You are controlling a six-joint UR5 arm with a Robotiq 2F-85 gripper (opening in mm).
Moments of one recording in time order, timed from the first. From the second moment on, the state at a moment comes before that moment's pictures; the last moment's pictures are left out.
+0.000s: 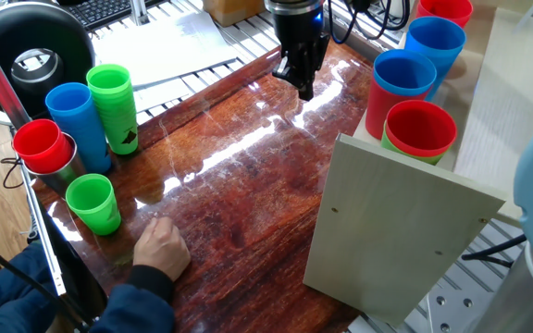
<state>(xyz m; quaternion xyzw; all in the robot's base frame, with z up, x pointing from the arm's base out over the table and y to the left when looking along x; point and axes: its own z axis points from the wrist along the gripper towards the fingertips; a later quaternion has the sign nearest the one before) 0.494 -0.012 0.193 0.10 -0.99 0.02 0.10</state>
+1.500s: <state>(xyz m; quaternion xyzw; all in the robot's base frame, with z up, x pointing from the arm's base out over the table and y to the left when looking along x) 0.493 0.019 0.228 0.04 -1.00 0.03 0.08</state>
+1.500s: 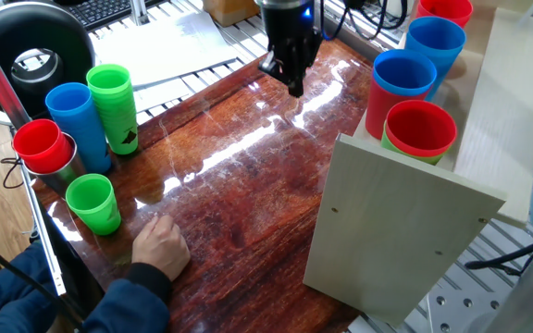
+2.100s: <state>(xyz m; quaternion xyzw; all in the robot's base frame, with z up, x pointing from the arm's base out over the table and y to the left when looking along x) 0.489 0.047 0.306 0.13 -0.99 0.02 0.01</state>
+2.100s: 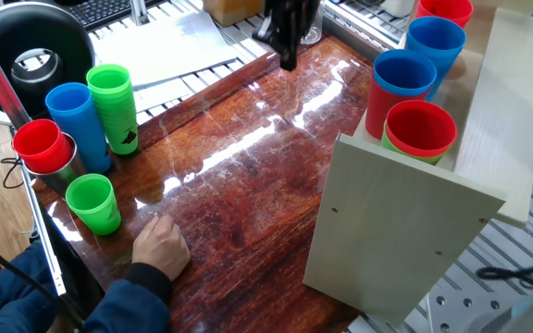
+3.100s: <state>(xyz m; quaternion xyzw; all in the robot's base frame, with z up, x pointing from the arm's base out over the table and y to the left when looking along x) 0.479 0.054 0.336 0.25 -0.97 0.01 -0.03</state>
